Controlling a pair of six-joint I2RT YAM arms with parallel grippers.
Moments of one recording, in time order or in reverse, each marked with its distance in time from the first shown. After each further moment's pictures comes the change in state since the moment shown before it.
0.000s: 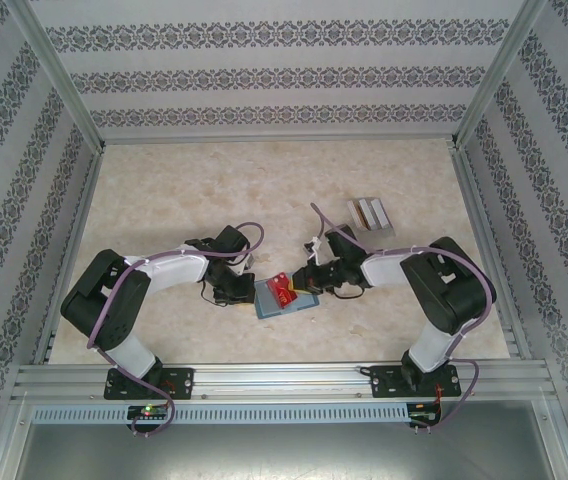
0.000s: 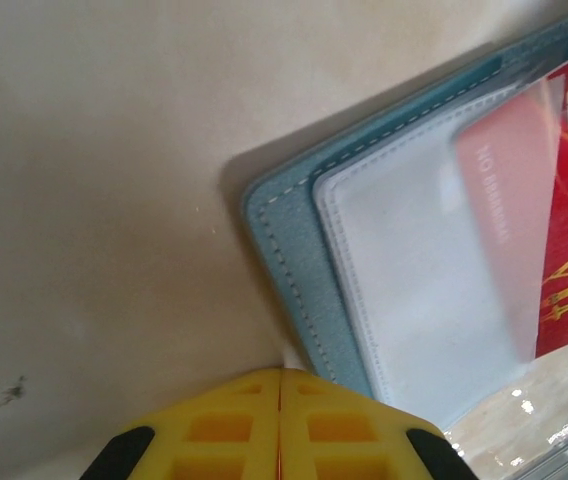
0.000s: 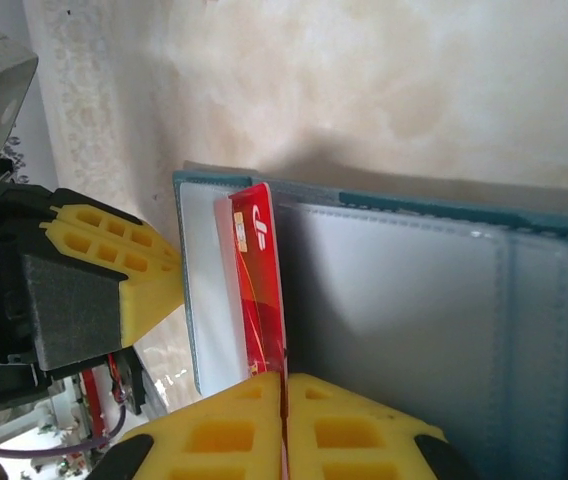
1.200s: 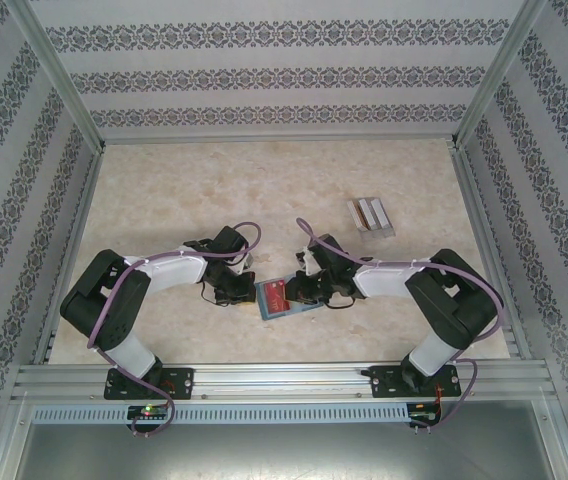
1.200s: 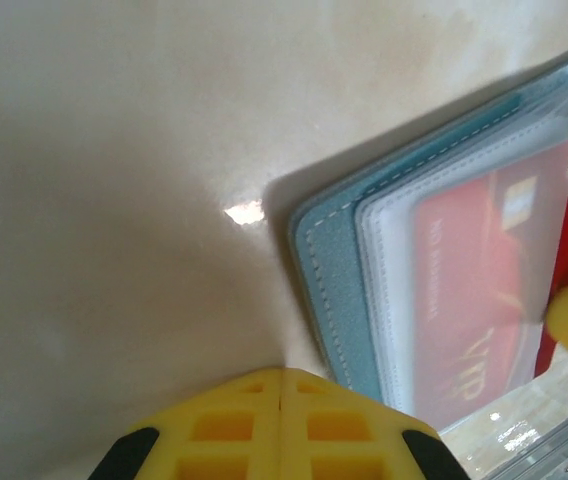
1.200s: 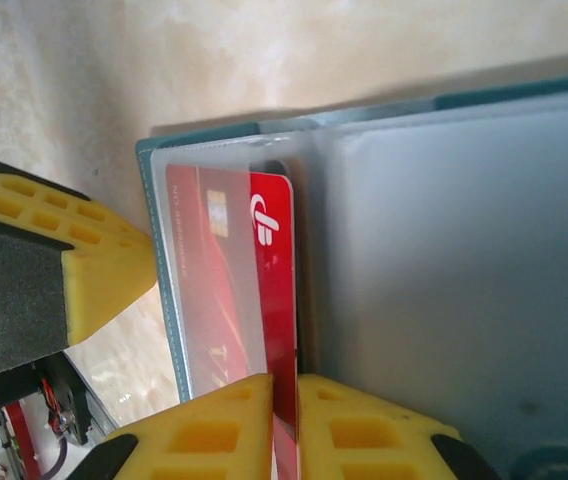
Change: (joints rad) left arm 0.007 -0.002 -0.025 0.059 0.031 -0.058; right arm 0.163 -0.069 0.017 -0.113 0.218 0.074
